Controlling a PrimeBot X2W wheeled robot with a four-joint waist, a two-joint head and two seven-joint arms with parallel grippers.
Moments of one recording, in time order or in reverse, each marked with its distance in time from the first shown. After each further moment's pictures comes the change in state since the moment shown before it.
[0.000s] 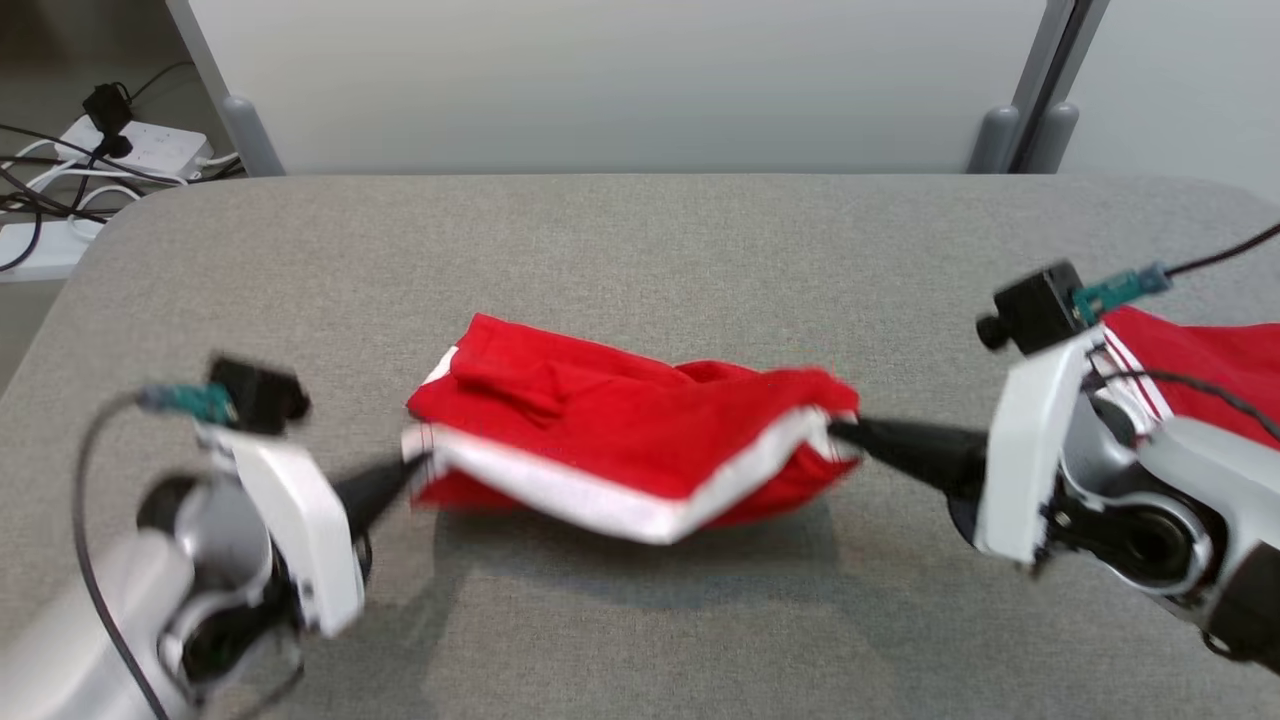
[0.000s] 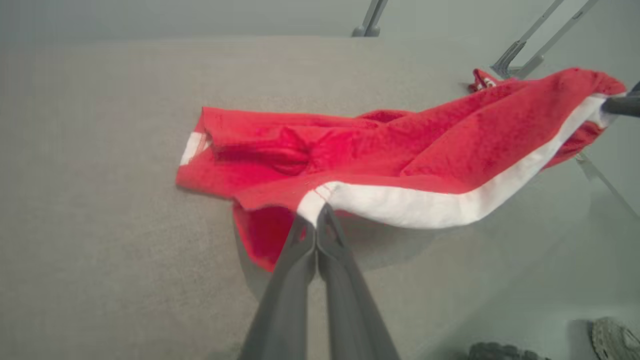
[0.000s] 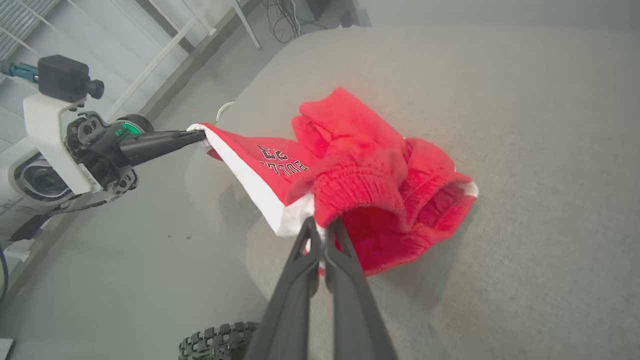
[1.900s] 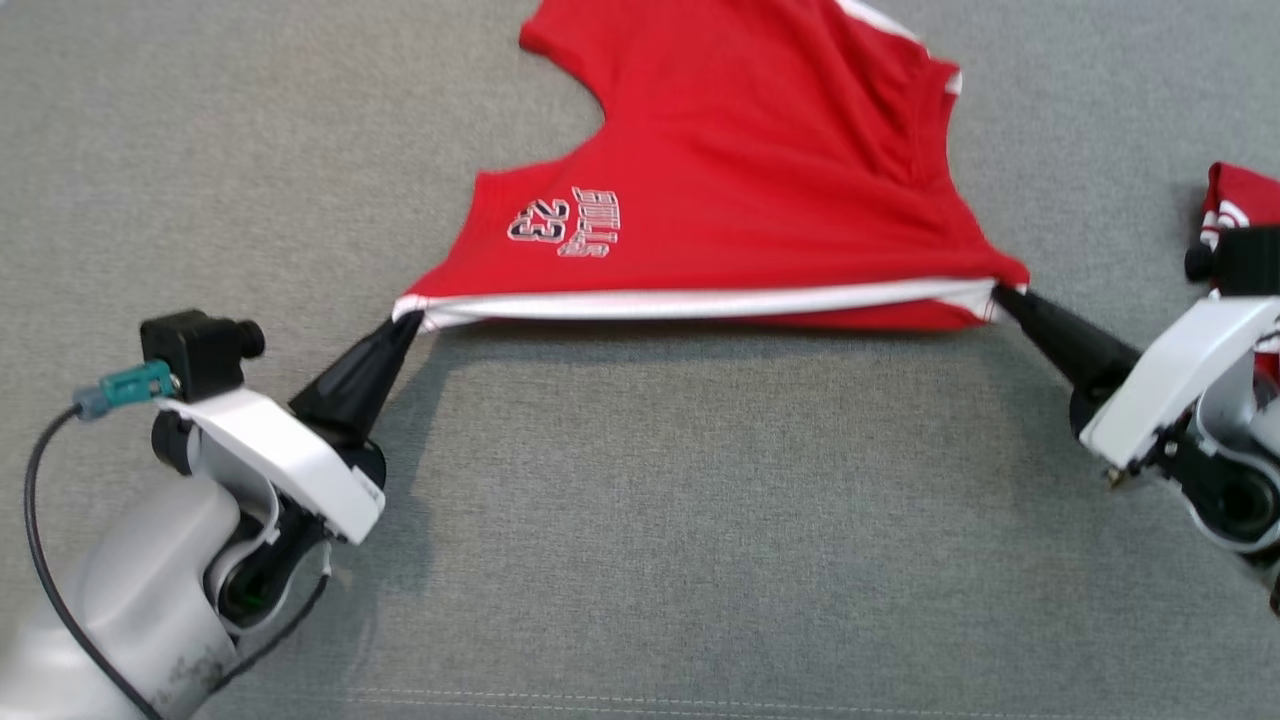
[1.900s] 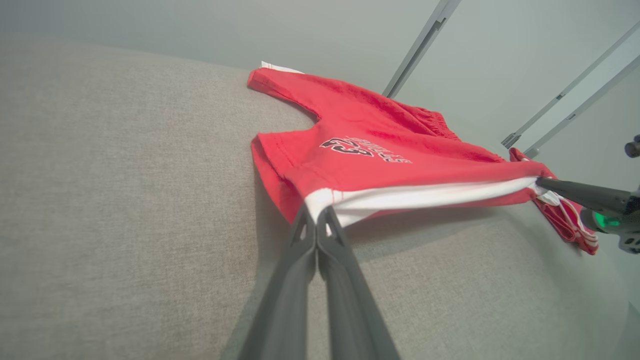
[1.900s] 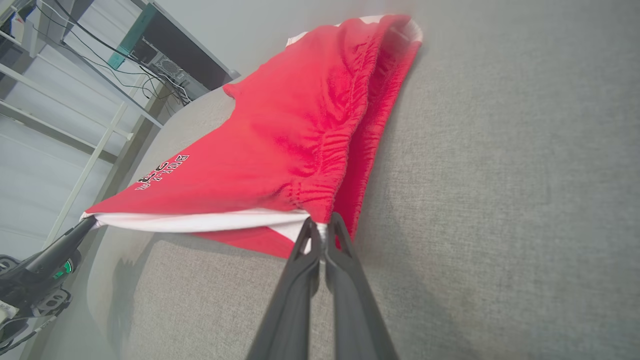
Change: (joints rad) left arm -0.223 -0.024 -0.293 0.186 -0.164 -0.009 -0.588; right arm 0.059 -0.032 -0.160 0.225 0.031 -0.003 -0.272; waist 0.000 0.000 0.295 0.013
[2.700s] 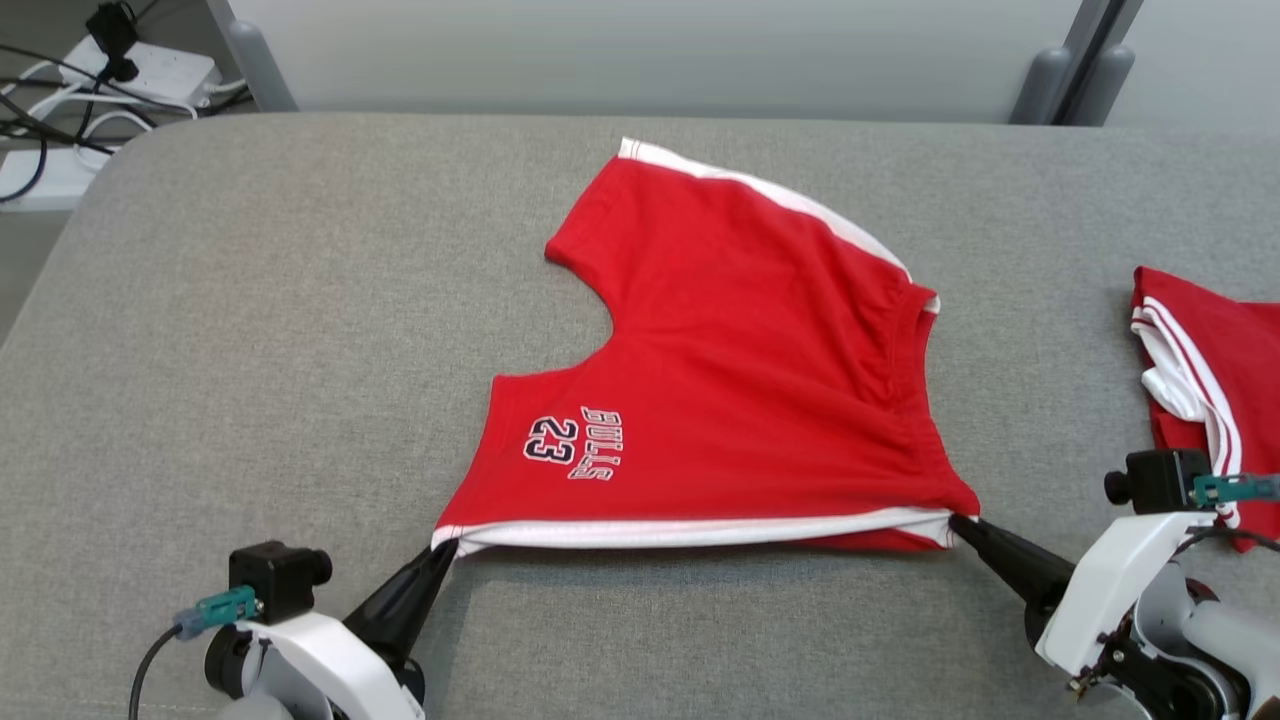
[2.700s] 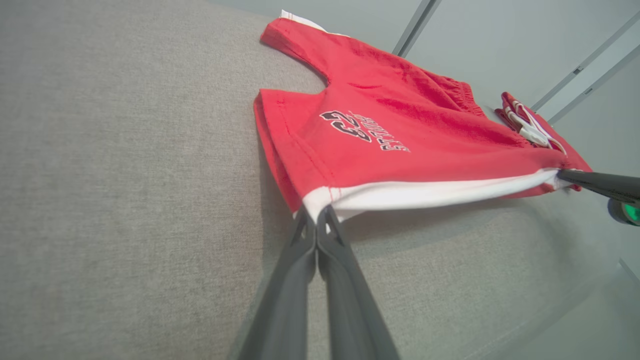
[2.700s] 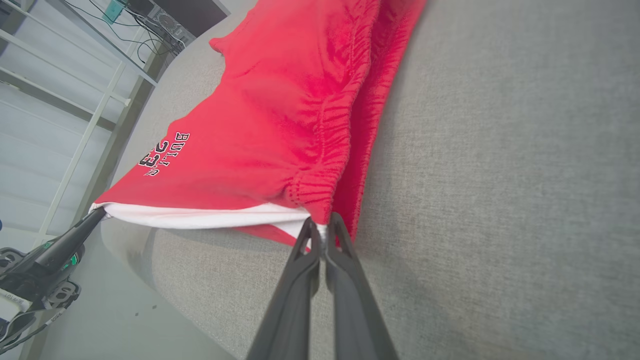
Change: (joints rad) left arm 0.392 -0.102 0.146 0.030 0.215 0.000 0.000; right arm 0.275 0.018 0.099 -0.029 -0.012 0.001 -0.058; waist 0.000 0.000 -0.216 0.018
